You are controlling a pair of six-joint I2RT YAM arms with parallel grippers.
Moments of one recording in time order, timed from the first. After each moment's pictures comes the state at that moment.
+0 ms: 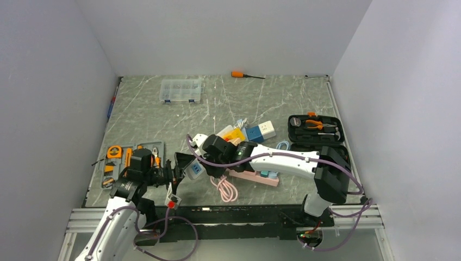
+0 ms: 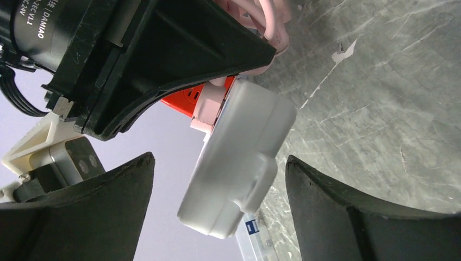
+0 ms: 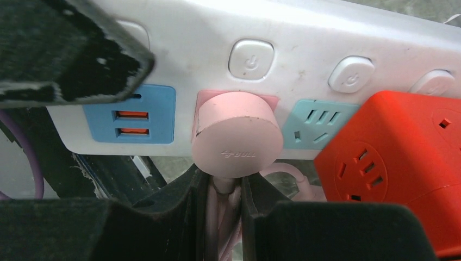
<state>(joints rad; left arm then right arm) -0.21 0.47 0.35 -0.56 1.00 2.09 1.16 1.61 1.17 -0.42 0.00 0.19</state>
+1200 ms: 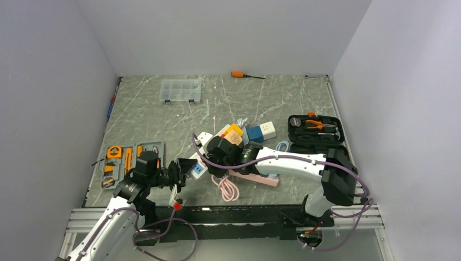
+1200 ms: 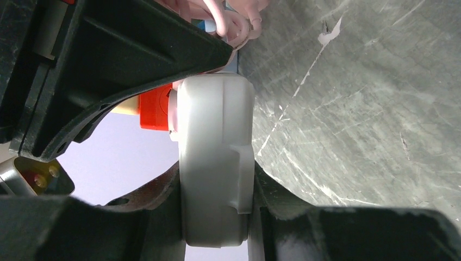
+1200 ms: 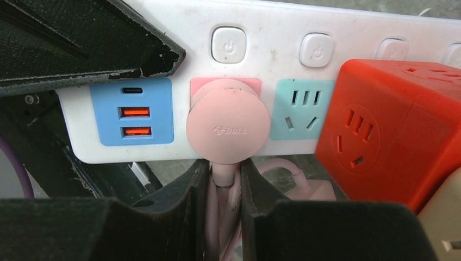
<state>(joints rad) -0.34 0.49 0.30 -0.44 0.82 2.09 1.16 1.57 1.13 -0.37 0.05 0.23</state>
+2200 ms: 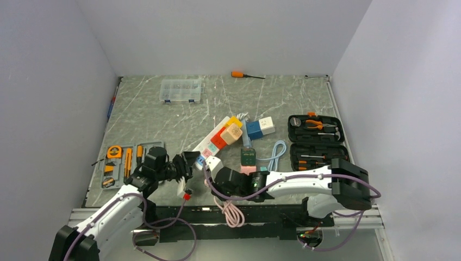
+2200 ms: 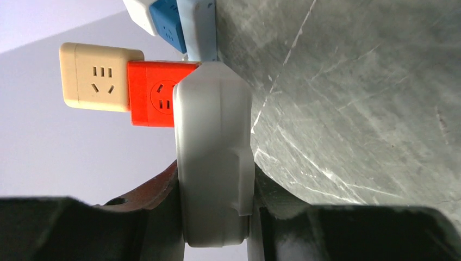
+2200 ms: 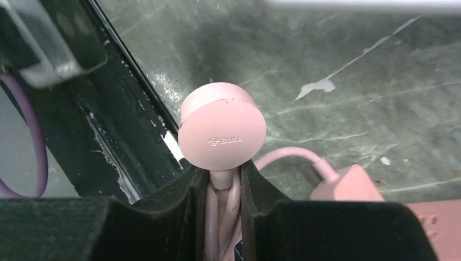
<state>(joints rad) -0.43 0.72 0.24 -0.12 0.60 2.09 1.35 1.41 0.79 -0.09 0.18 0.38</state>
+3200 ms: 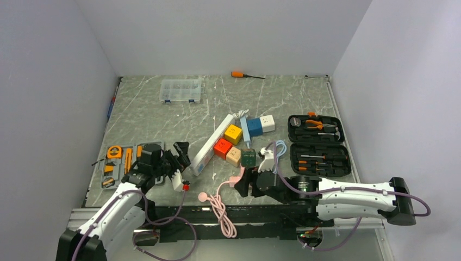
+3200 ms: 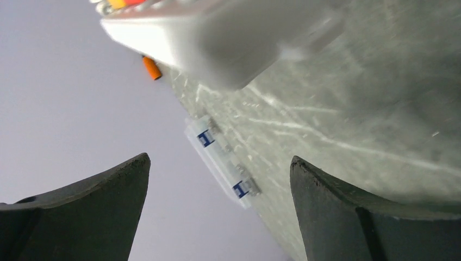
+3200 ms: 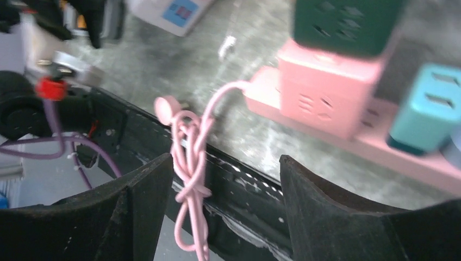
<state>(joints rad) -0.29 0.77 0.26 -0.17 0.43 2.09 1.38 0.85 0.59 -0.39 0.47 0.99</state>
